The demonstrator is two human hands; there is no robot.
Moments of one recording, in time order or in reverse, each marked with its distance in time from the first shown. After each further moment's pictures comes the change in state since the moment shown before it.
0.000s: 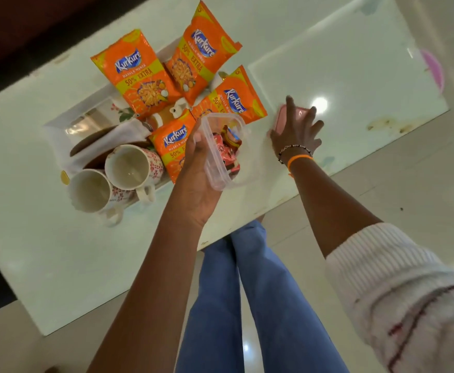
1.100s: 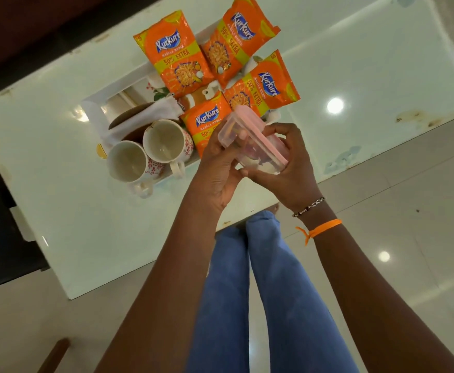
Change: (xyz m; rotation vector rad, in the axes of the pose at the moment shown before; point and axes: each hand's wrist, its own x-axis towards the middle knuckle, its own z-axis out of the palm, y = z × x) left_hand -0.034 0.010 -0.017 0.175 -0.001 0.074; right_hand -0.161 -0.029 -0.043 0.741 -0.193 -0.523
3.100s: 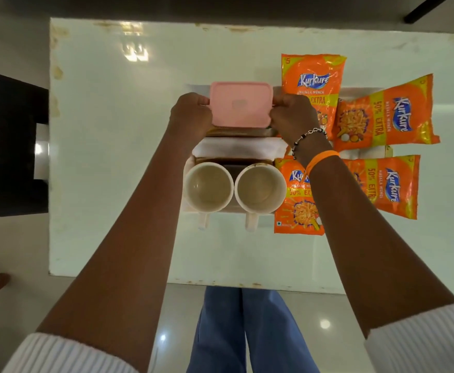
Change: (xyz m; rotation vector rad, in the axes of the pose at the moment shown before) left_hand 0.082 0.128 -0.206 0.657 0.716 -0.034; right_hand 0.207 -0.068 0.194 -0.519 -0.373 0.123
